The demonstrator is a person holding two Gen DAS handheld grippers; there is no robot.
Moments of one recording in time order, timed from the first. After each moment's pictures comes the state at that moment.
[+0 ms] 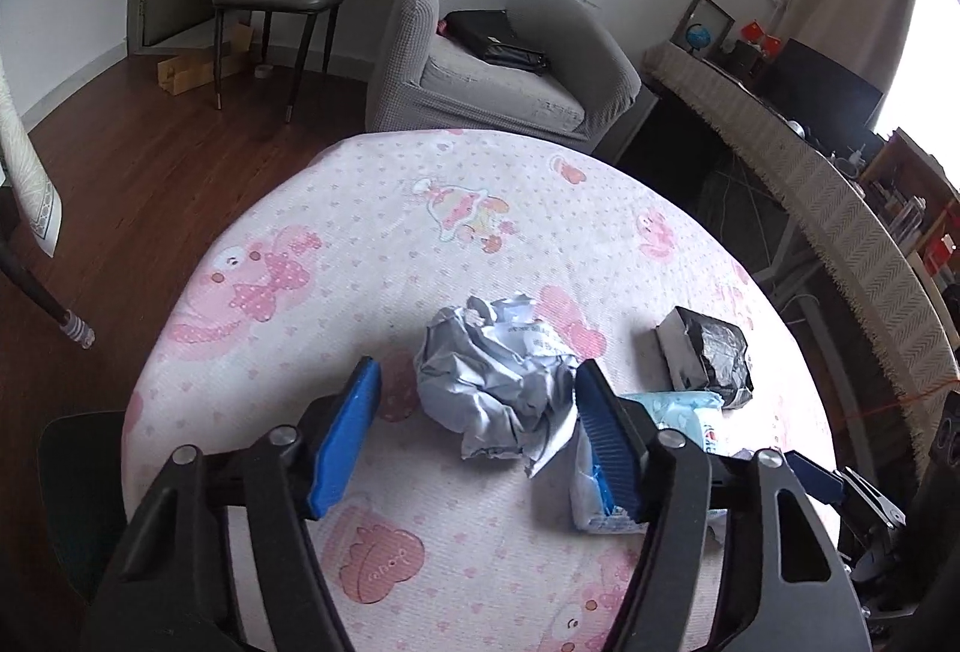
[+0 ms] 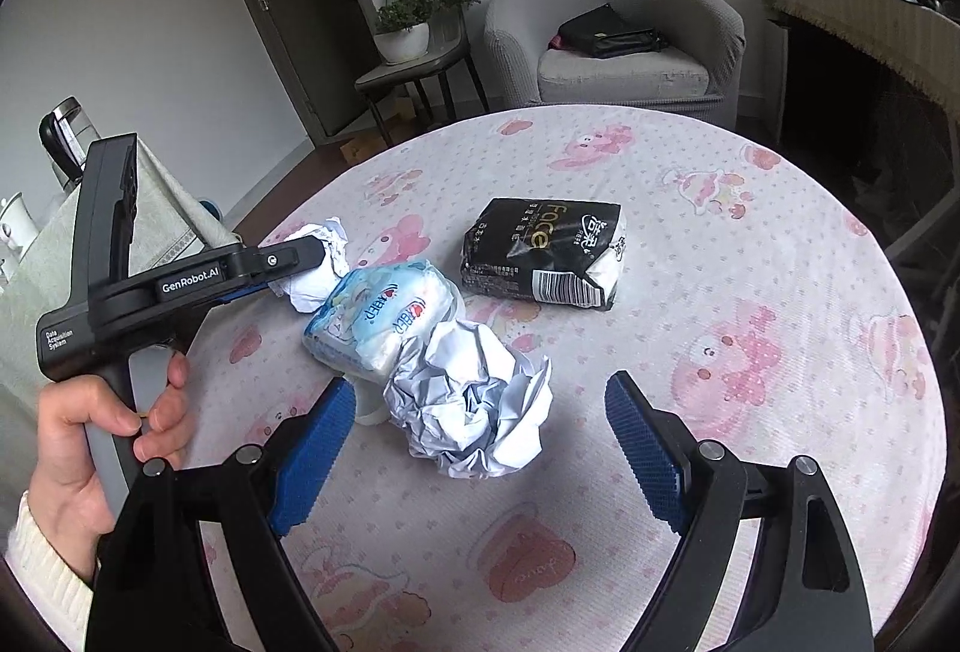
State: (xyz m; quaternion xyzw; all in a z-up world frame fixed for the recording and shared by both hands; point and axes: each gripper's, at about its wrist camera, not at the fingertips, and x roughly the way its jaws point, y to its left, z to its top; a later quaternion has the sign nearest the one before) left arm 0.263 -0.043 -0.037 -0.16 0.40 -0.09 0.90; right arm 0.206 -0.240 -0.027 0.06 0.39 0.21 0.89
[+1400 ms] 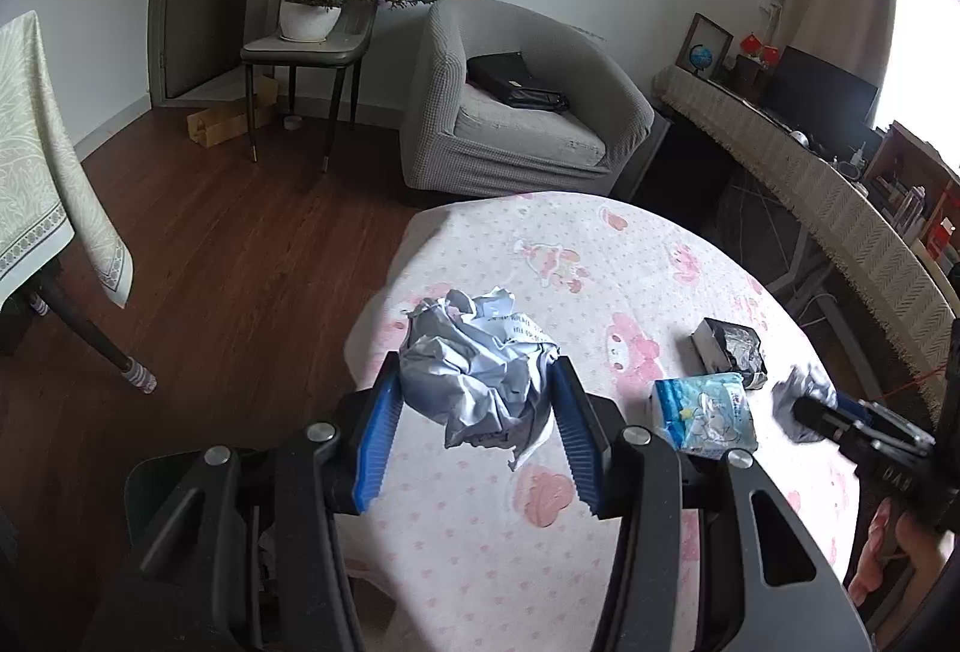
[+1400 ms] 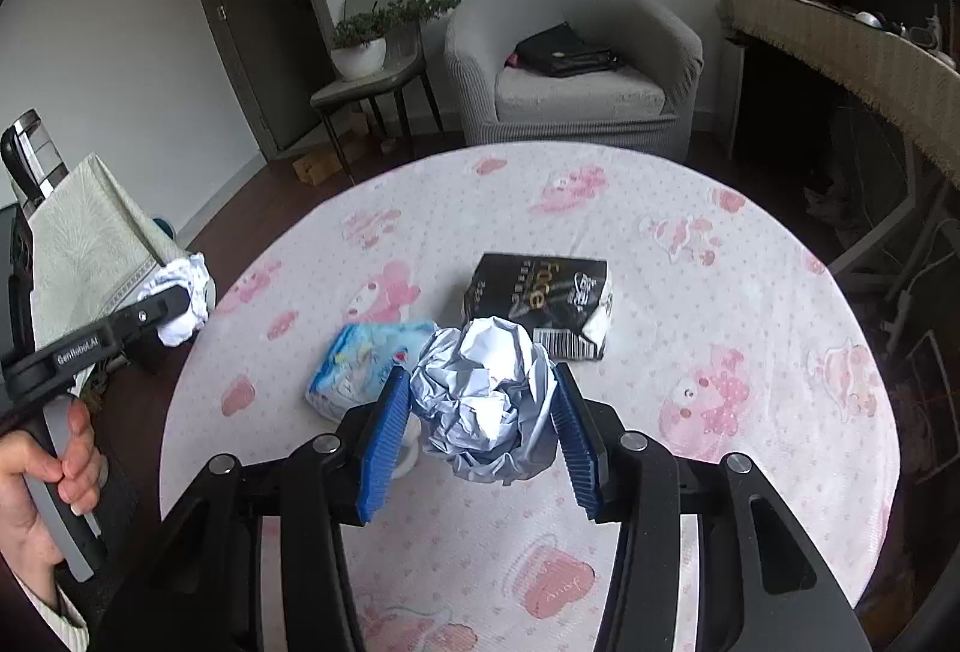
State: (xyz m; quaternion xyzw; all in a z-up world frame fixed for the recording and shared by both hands) left arm 0.213 0.025 0.004 -0.11 0.36 -0.06 0.92; right arm 0.203 -0.216 0.011 0.05 0.37 0.14 0.92
